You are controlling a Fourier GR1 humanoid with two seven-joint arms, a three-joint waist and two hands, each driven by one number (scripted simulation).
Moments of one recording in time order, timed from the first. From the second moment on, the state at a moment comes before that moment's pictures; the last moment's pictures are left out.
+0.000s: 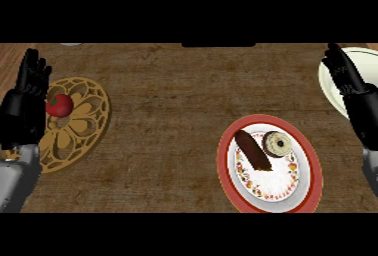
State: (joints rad) left arm -0.28 0.48 -0.08 -1.50 0.24 0.38 -0.02; right arm -0.30 -0.56 0.12 -1.62 -0.10 -0.09 -0.05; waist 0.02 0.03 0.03
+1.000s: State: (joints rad) left arm -0.13 0.49 -0.10 -1.52 0.23 0.29 0.07; right arm 0.09 -0.77 0.26 -1.99 0.39 -0.13 -0.10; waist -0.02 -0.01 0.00
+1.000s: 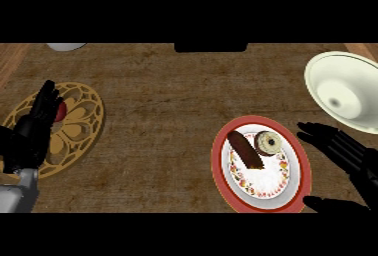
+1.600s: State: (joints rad) left arm -0.14 0.45 -0.06 -1.50 0.19 0.23 0.07; right arm -0.19 -0.71 0.27 -2.13 0.41 0.17 0.32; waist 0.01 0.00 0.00
